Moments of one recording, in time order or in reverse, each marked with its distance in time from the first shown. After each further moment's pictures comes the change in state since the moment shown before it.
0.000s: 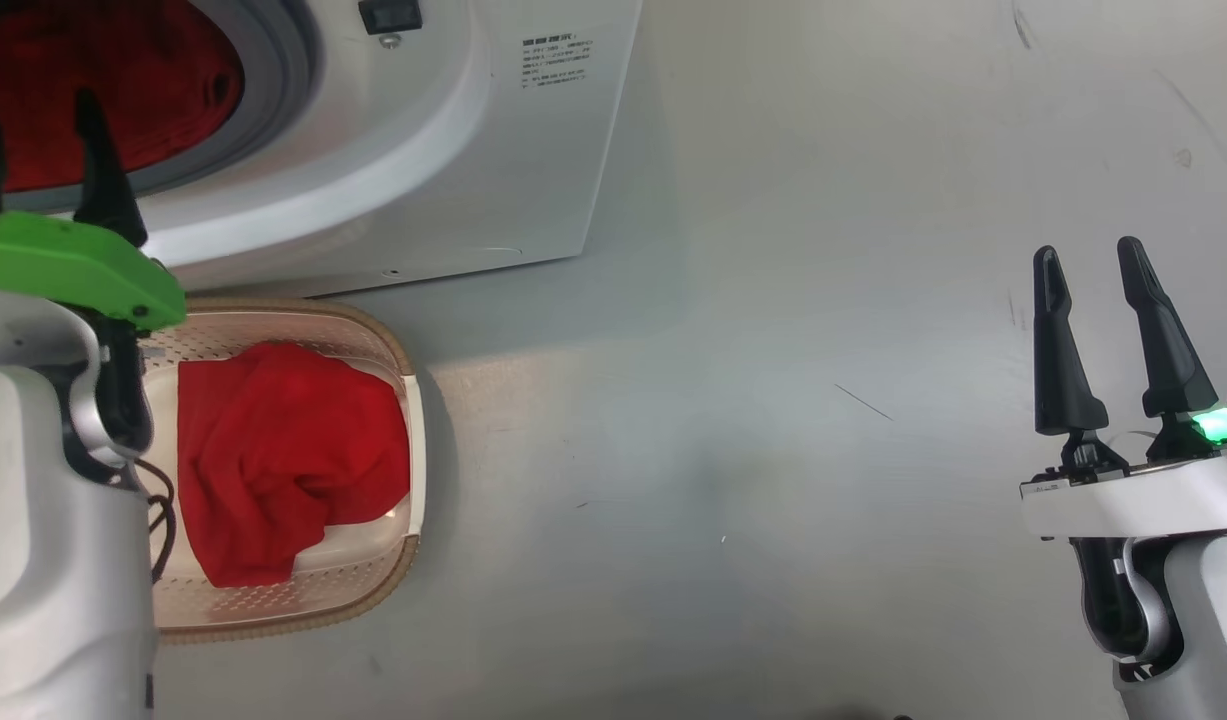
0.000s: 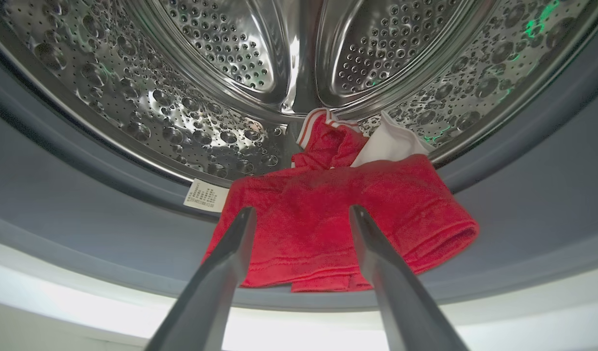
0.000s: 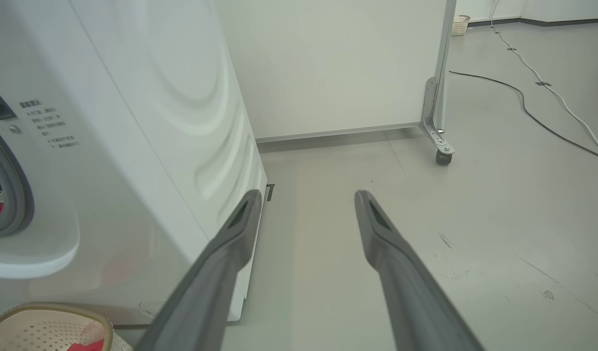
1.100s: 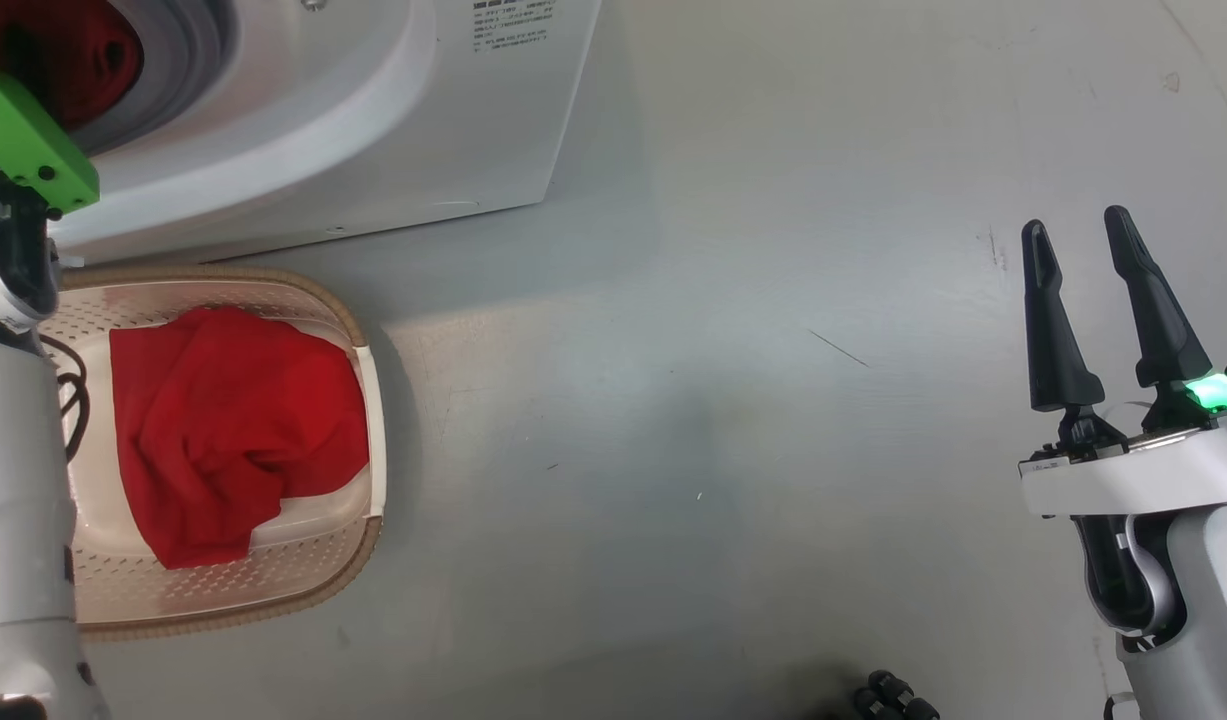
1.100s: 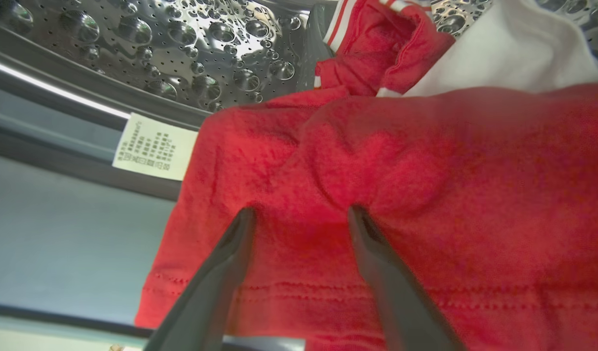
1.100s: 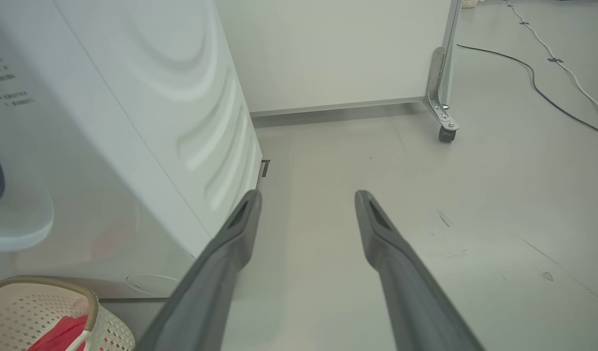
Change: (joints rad) left arm -0.272 0.072 0.000 0.249 0.011 0.008 0.290; right arm -0.062 -0.021 0.016 0.038 0.018 0.000 -0.001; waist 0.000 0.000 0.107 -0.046
